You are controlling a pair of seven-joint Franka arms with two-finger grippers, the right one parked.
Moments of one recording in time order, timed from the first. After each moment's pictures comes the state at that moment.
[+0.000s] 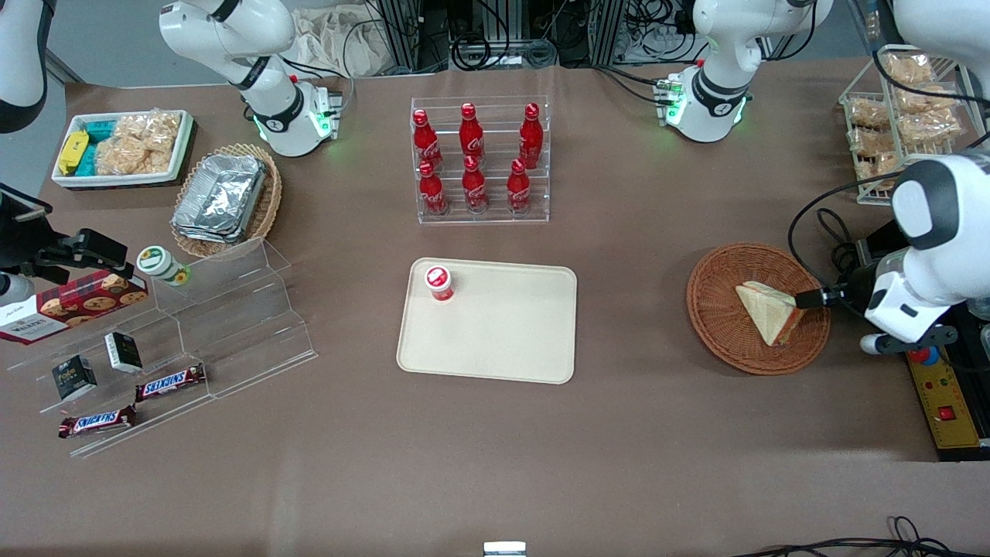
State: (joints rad) arm 0.05 0.27 0.04 -1.87 -0.08 2.01 -0.02
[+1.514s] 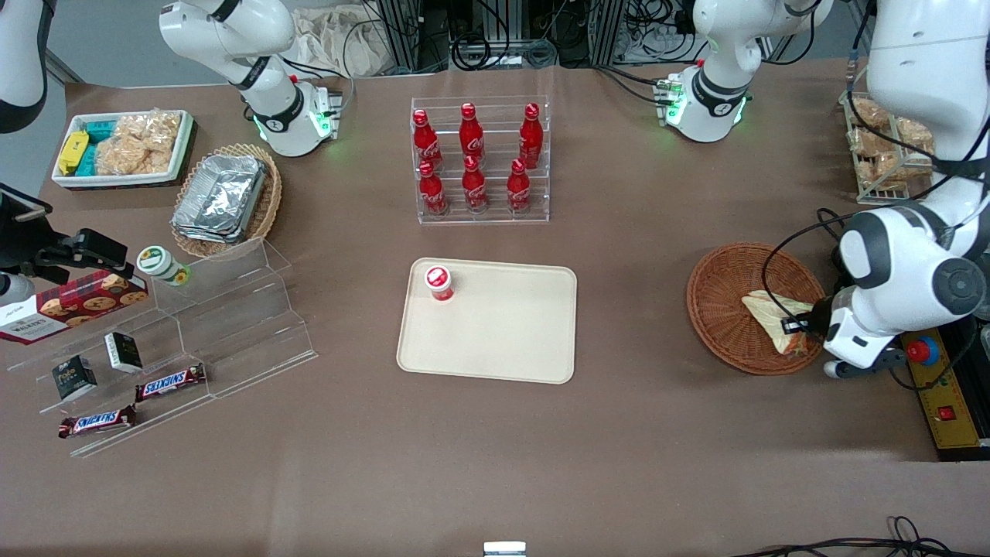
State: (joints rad) arm 0.05 0.37 0.03 -1.89 -0.08 2.18 -0.08
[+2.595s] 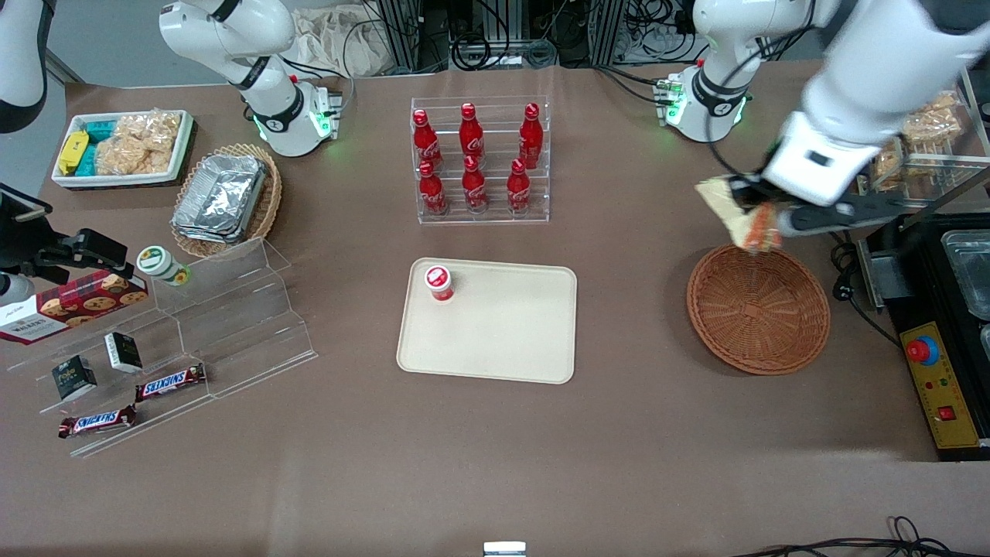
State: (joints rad) arm 0.04 -0.01 -0.43 -1.62 0.04 1.57 -0.54
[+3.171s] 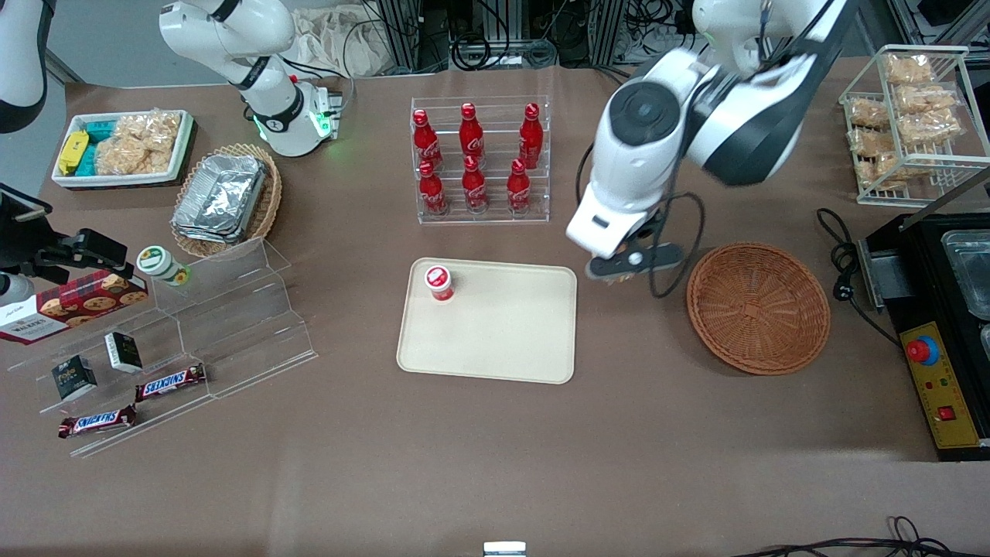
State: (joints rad) arm -0.05 0.36 -0.67 -1.62 0.25 1.83 -0.89
